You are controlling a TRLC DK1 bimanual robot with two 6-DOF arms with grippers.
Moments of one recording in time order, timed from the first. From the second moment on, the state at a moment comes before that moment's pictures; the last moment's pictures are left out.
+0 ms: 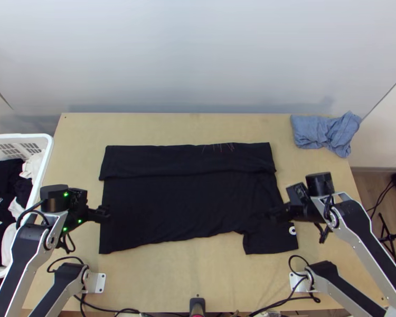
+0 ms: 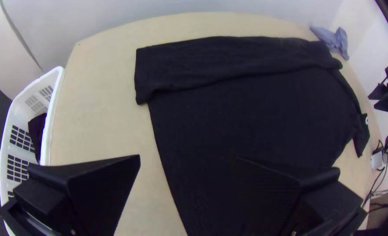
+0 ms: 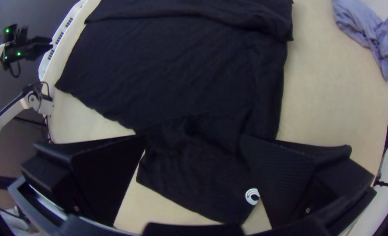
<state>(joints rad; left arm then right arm) -0.04 0.72 0.66 -0.80 0.05 0.12 0.25 0.96 0.74 -0.89 -0.34 -0.07</state>
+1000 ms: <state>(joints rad) 0.03 0.91 0.69 -1.04 0.04 0.49 -0.11 1.31 0.79 -1.12 -0.36 -0.69</state>
